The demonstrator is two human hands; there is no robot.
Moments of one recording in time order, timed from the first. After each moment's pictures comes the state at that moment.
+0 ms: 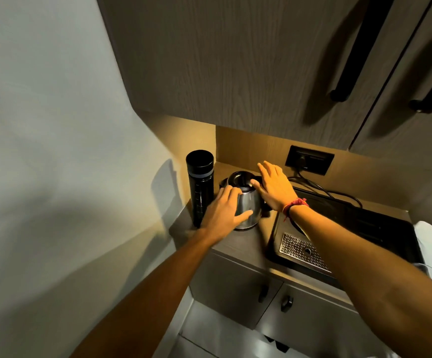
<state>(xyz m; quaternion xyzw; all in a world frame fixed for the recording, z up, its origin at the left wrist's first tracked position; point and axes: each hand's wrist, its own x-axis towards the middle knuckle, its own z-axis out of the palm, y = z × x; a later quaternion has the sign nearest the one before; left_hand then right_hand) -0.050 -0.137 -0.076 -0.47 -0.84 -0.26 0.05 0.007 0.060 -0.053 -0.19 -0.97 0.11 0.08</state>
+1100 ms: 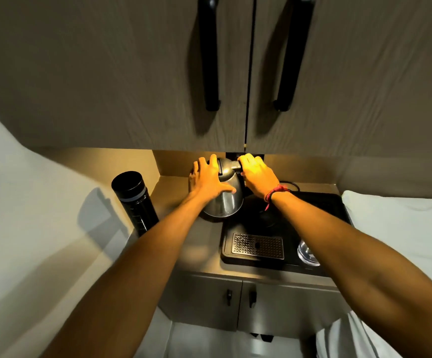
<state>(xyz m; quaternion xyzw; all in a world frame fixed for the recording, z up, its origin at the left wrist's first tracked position) -0.033 0.010 0.000 -0.45 -0.87 -0.20 -0.04 0.101 0.134 -0.014 -0.30 -0.94 0.02 0.13</state>
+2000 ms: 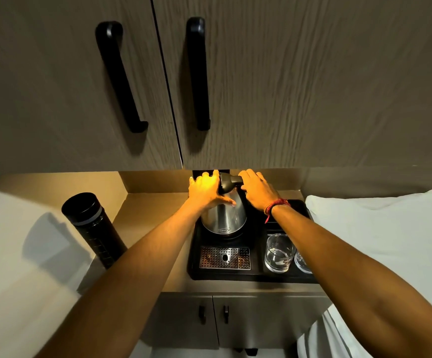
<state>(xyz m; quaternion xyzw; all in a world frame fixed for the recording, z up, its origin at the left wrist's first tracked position) 0.026 0.091 -0.007 -0.54 -0.84 -0.08 -0.05 0.173 0.194 -0.020 -0.32 -0.93 0.11 0.15</state>
